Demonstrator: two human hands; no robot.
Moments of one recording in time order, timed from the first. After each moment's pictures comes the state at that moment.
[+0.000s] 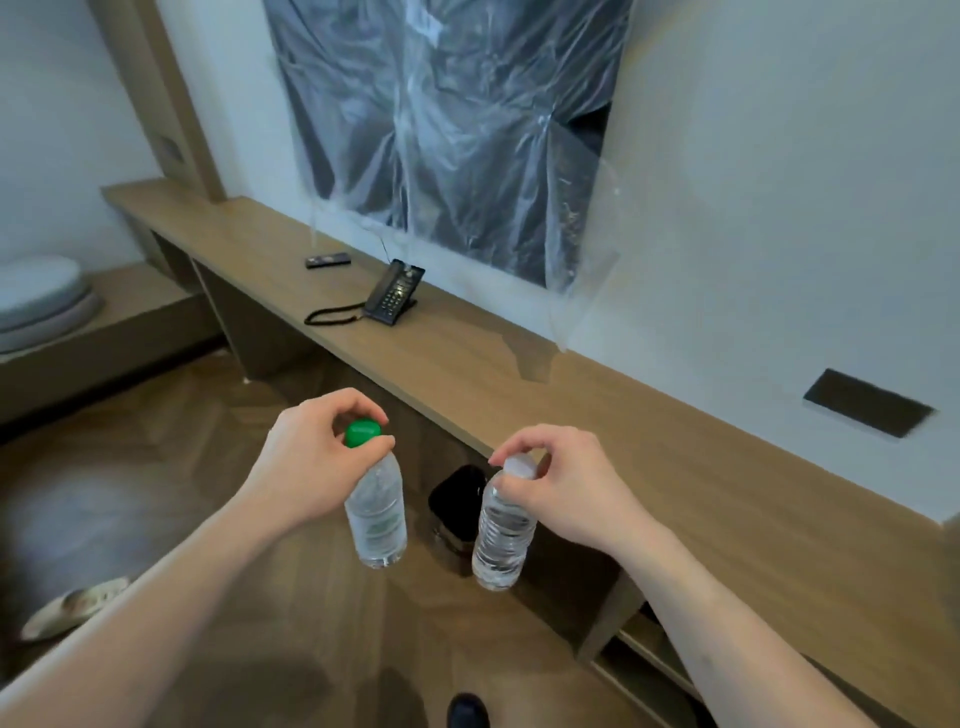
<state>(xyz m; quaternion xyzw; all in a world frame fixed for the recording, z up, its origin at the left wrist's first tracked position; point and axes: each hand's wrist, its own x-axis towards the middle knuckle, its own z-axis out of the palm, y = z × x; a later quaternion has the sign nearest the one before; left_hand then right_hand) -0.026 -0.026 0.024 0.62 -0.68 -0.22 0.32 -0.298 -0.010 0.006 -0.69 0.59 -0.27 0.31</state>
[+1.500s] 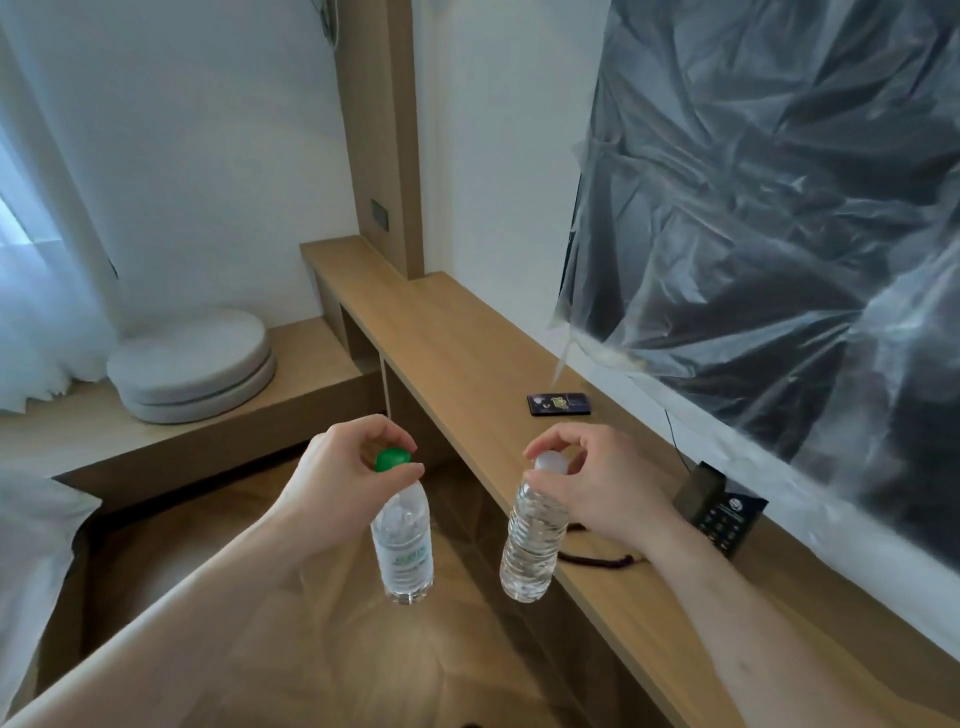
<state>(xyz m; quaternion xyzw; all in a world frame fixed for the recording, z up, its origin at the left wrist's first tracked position) 0.523 -0.634 0.027 0.70 -0.58 -0.23 0.36 0.249 -0.704 0.029 -0.77 0.49 -0.26 0.31</state>
